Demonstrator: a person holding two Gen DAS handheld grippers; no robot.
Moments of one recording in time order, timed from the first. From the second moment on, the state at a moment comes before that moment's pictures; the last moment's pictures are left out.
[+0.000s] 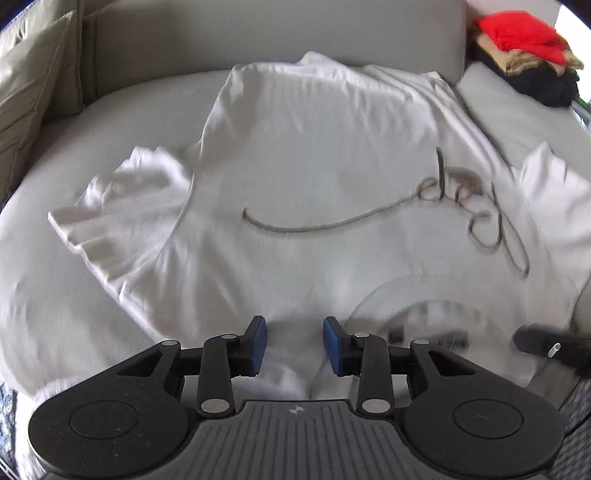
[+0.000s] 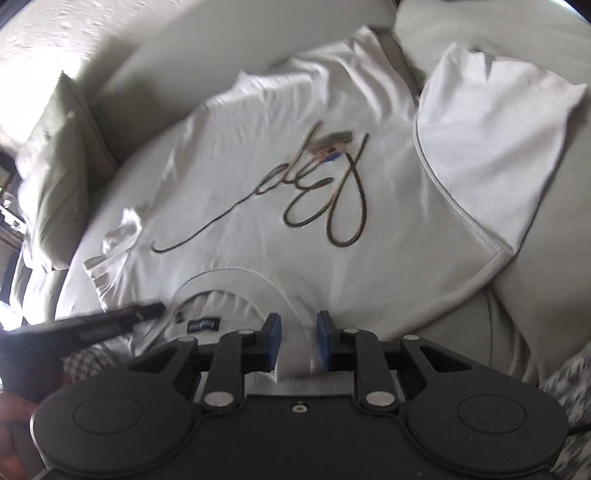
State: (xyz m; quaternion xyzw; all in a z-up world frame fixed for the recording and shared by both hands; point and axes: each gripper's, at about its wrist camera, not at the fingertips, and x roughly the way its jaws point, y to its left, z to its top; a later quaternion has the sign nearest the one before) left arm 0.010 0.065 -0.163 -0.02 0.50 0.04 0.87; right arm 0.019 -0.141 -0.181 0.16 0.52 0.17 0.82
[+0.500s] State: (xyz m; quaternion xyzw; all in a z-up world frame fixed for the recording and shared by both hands) left arm 0.007 0.117 -0.021 -0.06 0.34 0.05 0.94; right arm 0.045 -0.181 -0.038 0.24 0.39 0.20 0.87
